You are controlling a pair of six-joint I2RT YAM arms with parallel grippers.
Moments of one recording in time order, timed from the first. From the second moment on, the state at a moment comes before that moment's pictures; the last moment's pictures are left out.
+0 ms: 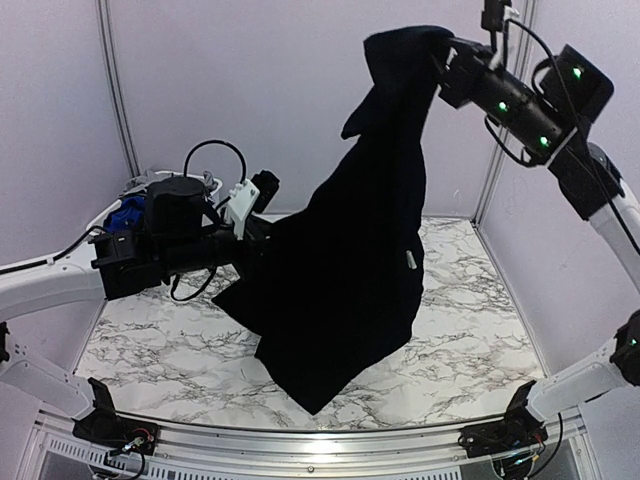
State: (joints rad) left arm -0.93 1.29 1.09 -0.04 0.02 0.06; right arm 0.79 1.34 1.81 -0.07 -0.07 -0.03
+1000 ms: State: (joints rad) left arm -0.72 1.64 1.03 -0.33 0.01 -0.23; right arm 0.68 0.64 0.85 -0.45 0.19 0.32
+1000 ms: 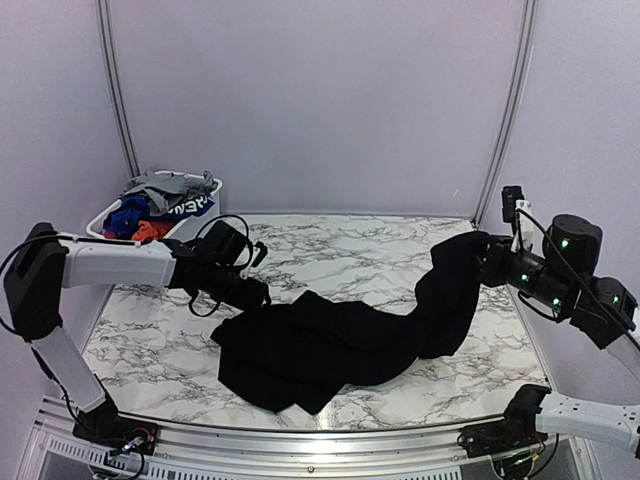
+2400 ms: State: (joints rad) left arm -1.13 1.23 0.78 -0.51 0.00 0.00; right arm 0.68 0.49 0.71 -0.51 0.26 0.47
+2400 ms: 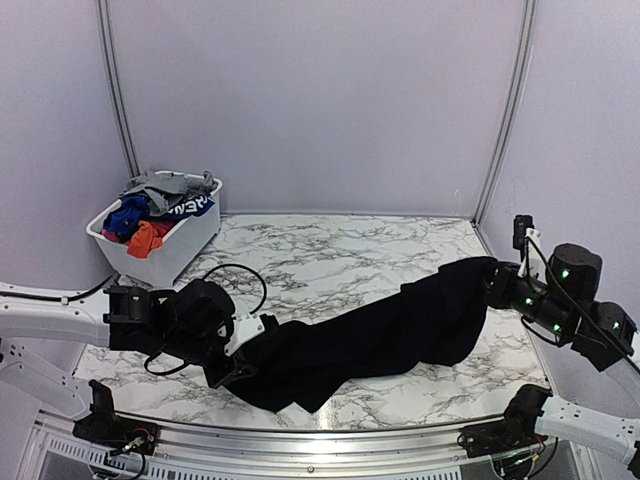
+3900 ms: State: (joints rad) left arm -0.70 1.62 0.89 -0.49 0.21 -0.51; right arm 0.68 0.30 0.57 -0.83 0.37 0.87
